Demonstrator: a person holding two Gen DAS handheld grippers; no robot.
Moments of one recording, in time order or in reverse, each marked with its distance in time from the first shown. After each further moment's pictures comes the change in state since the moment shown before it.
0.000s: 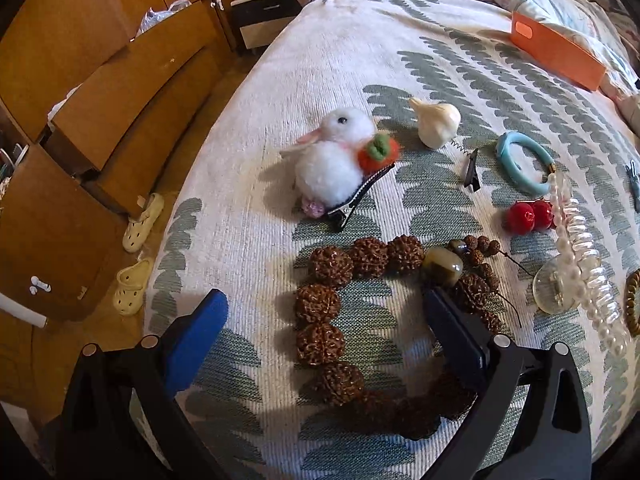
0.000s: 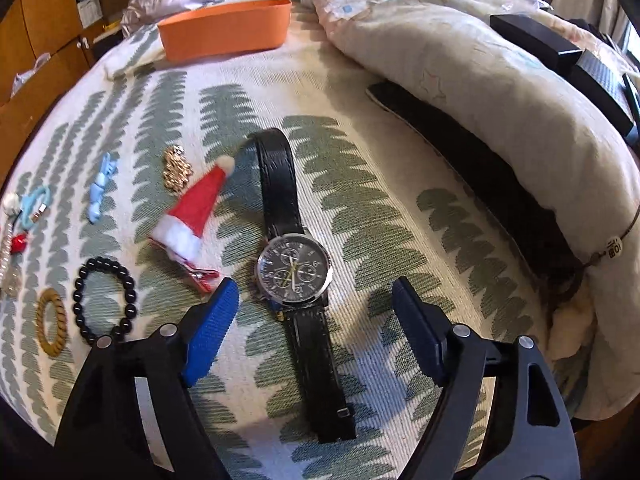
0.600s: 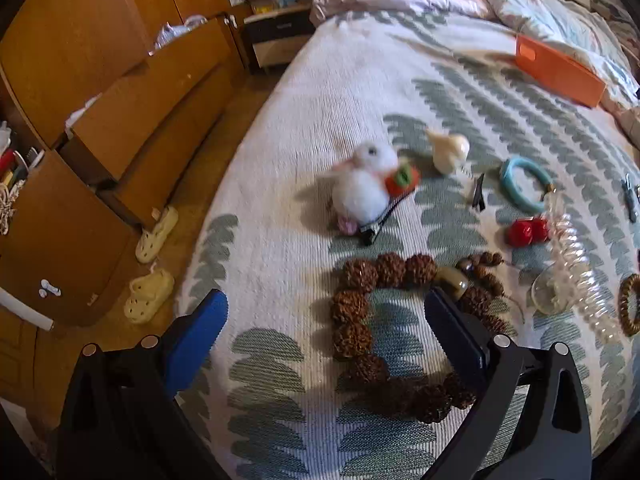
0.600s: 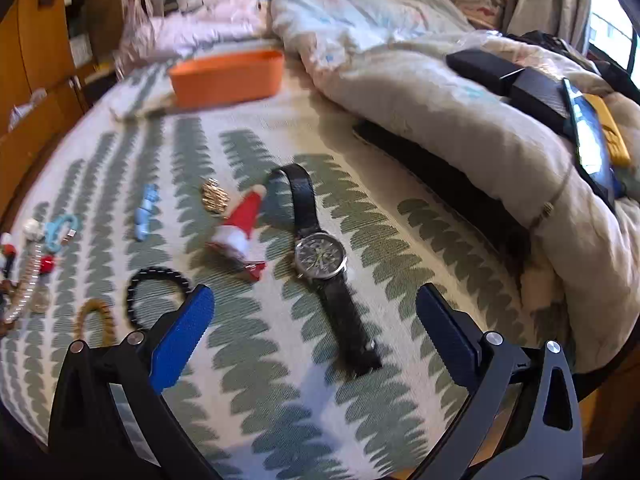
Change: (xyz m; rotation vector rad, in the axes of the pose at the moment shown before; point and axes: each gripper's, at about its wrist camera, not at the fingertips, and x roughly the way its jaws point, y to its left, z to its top) left arm -0.019 0.014 -0.003 -0.008 -0.066 0.032; right arm -0.053 0.024 -0.018 0.080 -0.134 -0.055
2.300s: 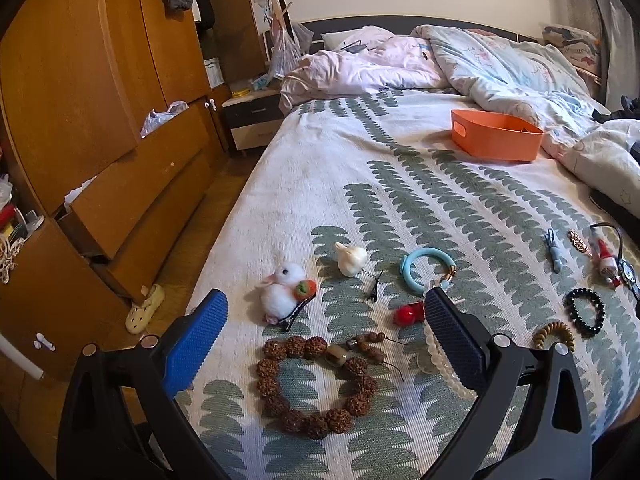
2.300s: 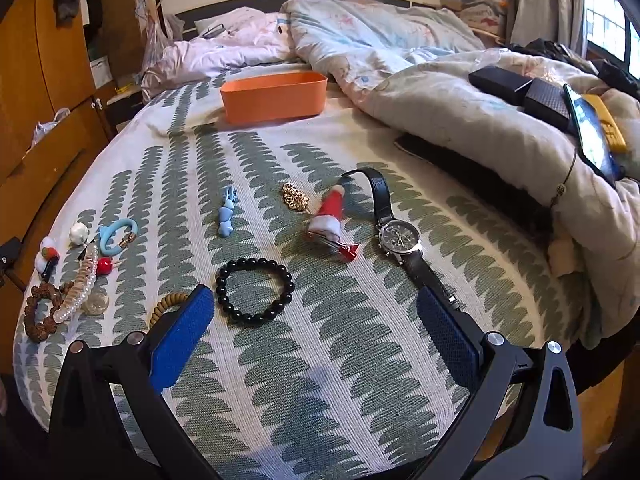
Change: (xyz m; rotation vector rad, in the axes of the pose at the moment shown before) left arm -0.084 -0.055 0.022 0.056 -0.308 -0.048; right arm -0.049 0.057 -0.032 0.041 -0.110 0.077
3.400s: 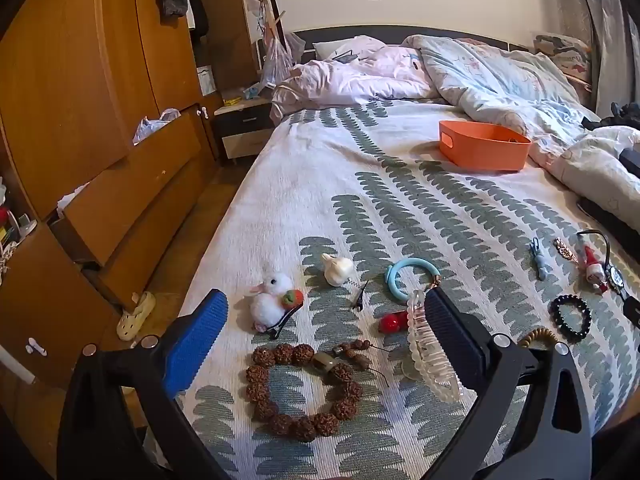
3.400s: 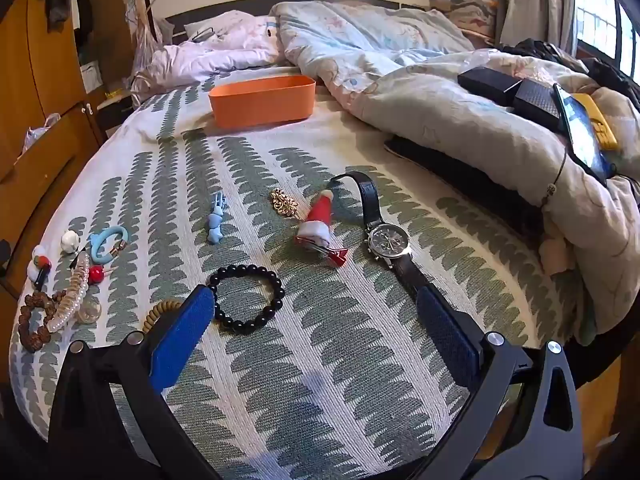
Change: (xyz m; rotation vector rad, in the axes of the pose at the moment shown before) left arm -0.007 -0.006 0.004 -0.001 -0.034 -0.035; right arm 0.002 -0.004 0.004 0.018 -0.009 -0.037
